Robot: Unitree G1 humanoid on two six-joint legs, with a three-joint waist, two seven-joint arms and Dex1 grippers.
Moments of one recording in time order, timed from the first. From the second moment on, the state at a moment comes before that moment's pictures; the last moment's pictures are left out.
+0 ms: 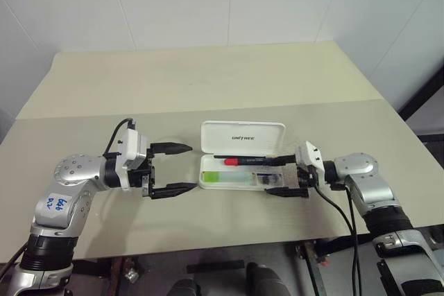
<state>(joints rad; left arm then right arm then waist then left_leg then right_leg) -0.34 0.69 0.12 -0.19 -0.53 0.31 -1.17 -0.59 -0.58 0.11 0.45 0.25 -0.09 1.43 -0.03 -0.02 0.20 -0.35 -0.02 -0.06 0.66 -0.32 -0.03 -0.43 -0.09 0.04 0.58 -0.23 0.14</state>
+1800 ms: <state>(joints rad) -0.78 0.43 0.02 0.53 -0.26 0.07 -0.94 -0.39 -0.78 -0.20 -0.04 0.45 0.18 1.17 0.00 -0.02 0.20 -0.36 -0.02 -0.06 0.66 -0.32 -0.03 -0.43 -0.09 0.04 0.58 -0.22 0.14</state>
